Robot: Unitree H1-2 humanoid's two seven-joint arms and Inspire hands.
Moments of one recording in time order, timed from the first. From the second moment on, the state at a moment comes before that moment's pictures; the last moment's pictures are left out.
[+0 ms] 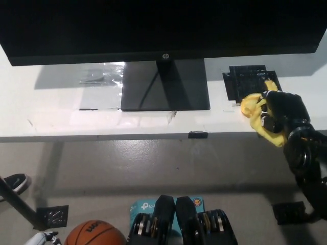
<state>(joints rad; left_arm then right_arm) 0.00 0.51 -0.20 0.32 0.32 0.13 -0.15 -0.63 -0.38 0.42 0.39 -0.77 0.37 0.05</state>
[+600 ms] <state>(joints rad) 0.00 0.50 -0.20 0.33 0.32 0.13 -0.16 -0.51 -0.20 0.14 0.39 -0.64 0.25 -0.17</state>
